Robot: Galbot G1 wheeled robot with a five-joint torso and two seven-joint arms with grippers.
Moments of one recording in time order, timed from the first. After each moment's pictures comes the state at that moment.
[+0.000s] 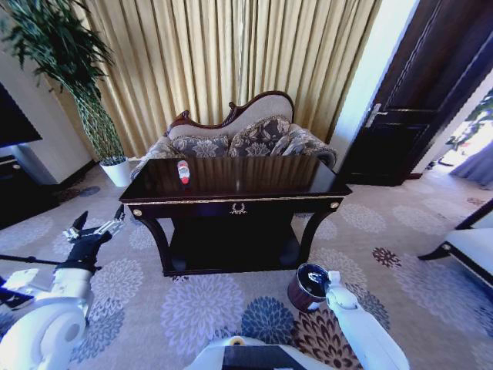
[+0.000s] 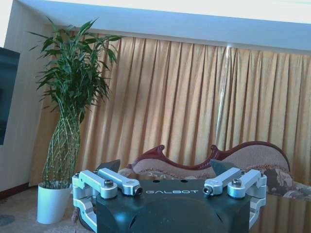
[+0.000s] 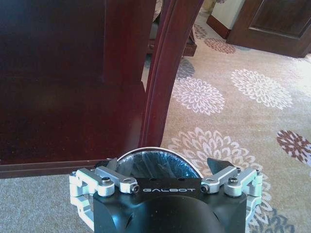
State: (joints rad) left arm 1.69 -1.18 -1.05 -2.39 -0.75 0.18 -0.10; right arm -1.14 1.12 0.42 1.11 0.36 -0.21 0.13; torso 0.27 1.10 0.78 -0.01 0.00
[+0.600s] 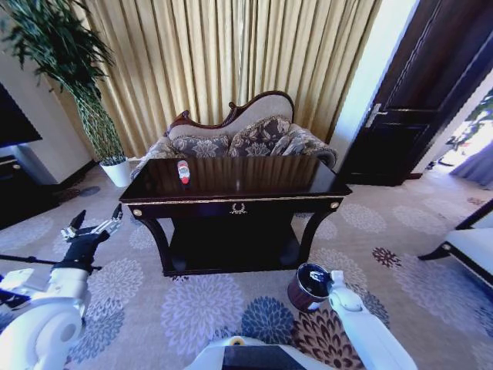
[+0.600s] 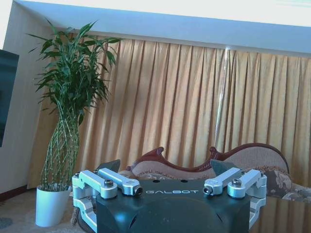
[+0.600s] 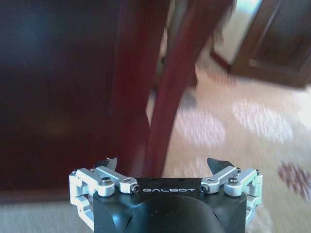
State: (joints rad) left arm 1.70 -1.18 -1.07 -2.39 -0.76 0.17 -0.09; right arm -1.27 1.05 0.47 1.41 0.39 -0.24 0.14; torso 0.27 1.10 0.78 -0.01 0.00
